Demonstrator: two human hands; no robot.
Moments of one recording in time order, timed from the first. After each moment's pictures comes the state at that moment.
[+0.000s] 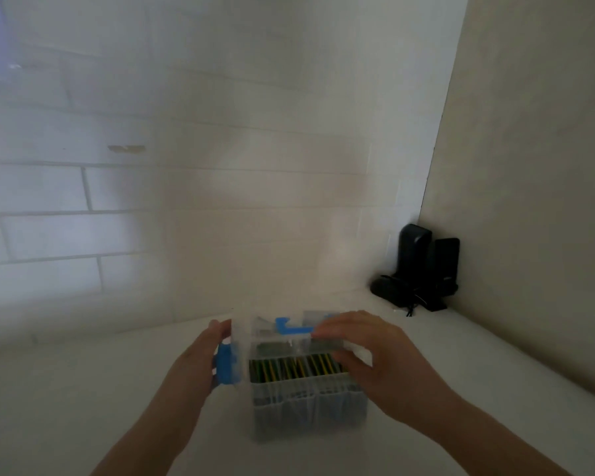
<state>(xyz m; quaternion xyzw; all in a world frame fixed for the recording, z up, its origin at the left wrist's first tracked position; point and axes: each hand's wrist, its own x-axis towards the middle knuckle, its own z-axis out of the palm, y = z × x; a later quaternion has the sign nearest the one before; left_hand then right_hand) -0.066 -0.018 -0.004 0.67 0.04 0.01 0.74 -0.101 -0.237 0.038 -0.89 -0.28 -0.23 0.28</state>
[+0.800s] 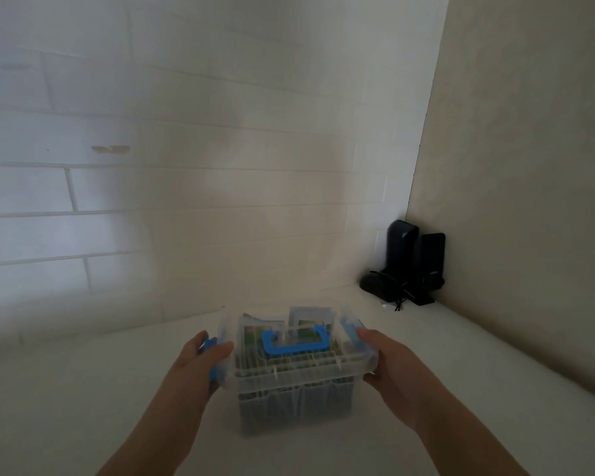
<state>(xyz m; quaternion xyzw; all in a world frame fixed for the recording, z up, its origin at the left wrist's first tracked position) -0.067 -0.027 -0.016 0.61 0.08 0.00 0.79 -0.079 -0.274 -0.010 -0.65 0.10 0.01 0.76</state>
